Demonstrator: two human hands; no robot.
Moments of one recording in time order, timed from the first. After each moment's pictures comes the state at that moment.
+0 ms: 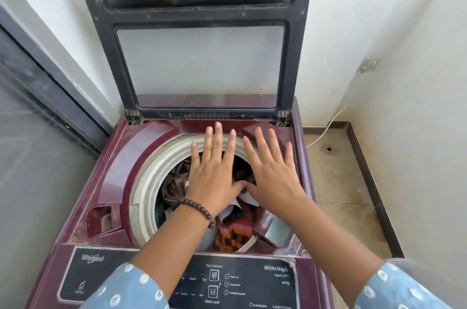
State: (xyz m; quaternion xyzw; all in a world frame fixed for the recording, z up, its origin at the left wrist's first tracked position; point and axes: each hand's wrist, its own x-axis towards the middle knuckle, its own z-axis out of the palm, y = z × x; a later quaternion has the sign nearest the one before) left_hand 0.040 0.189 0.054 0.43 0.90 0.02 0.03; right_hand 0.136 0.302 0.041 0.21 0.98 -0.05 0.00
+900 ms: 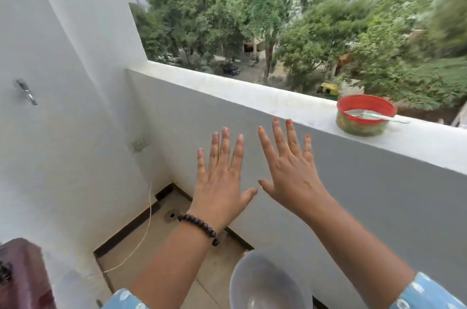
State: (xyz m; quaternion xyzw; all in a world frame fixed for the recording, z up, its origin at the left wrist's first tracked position) left_hand 0.504 0.452 0.189 0.79 0.61 0.03 -0.05; right_hand 0.663 0.456 0.187 0.63 0.77 0.05 -0.13
